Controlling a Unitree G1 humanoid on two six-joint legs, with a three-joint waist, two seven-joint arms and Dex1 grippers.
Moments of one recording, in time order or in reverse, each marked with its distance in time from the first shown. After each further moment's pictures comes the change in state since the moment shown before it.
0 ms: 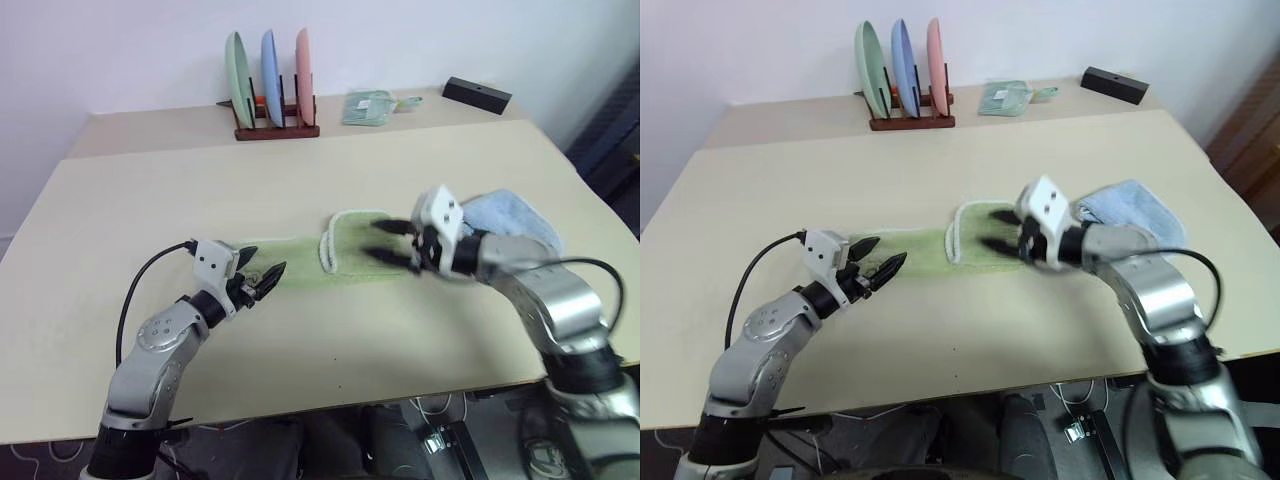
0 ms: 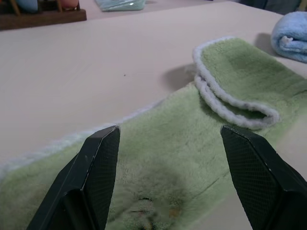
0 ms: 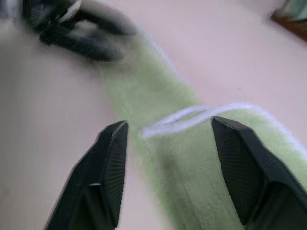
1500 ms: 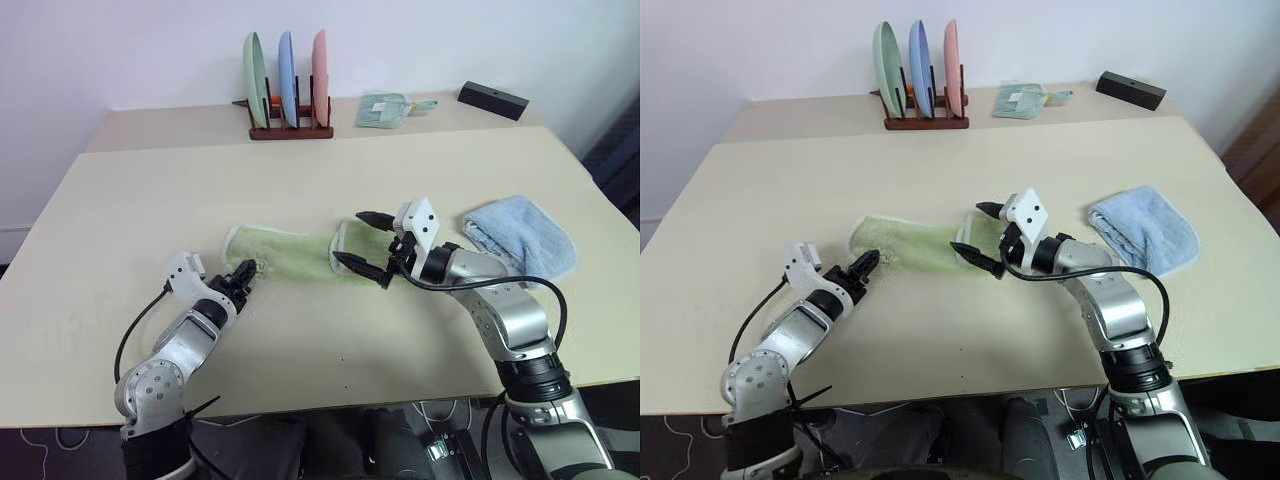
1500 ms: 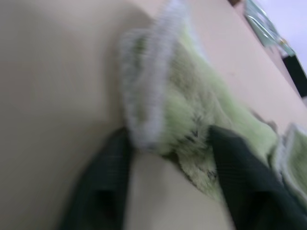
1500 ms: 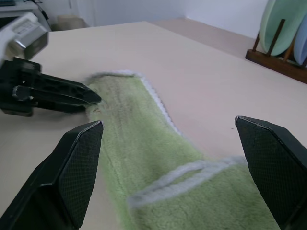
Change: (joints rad) left arm -0.068 -0.332 0.328 0.058 -0.554 0.388 0.666; right arm 0.151 0.112 0.040 -0.047 -0.030 -0.188 0.041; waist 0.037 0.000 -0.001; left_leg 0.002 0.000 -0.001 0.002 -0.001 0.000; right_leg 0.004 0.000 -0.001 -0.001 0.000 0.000
